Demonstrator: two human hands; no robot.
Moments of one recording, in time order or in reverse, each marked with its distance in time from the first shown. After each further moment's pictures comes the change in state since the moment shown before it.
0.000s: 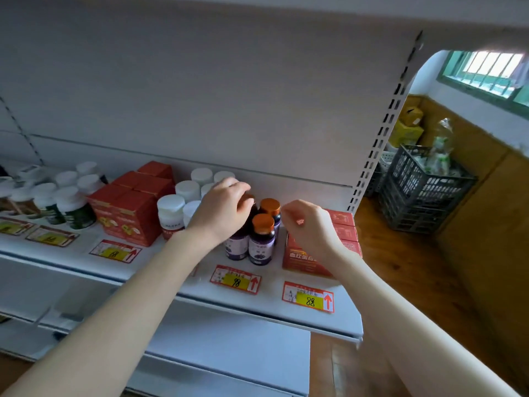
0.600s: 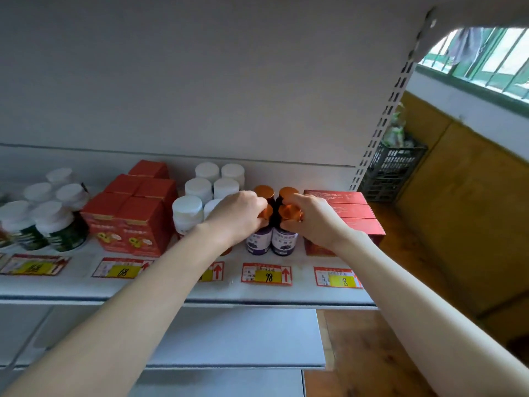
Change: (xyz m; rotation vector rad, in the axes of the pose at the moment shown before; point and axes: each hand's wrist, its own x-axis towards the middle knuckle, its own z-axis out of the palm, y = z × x) left_hand 0.008 -0.049 -0.007 0.130 -0.388 0.297; right_hand 0.009 -0.030 0.039 -0.337 -0.180 0.071
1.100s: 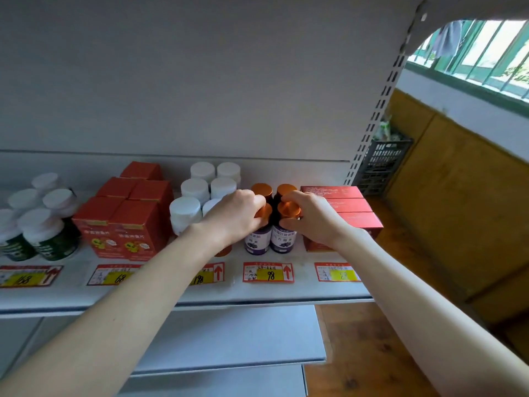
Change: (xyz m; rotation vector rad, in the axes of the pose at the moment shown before) left_hand 0.001 -0.012 0.003 -0.081 -0.010 0.078; right_hand -0.003 -0.008 0.001 0.021 -0.013 0.066
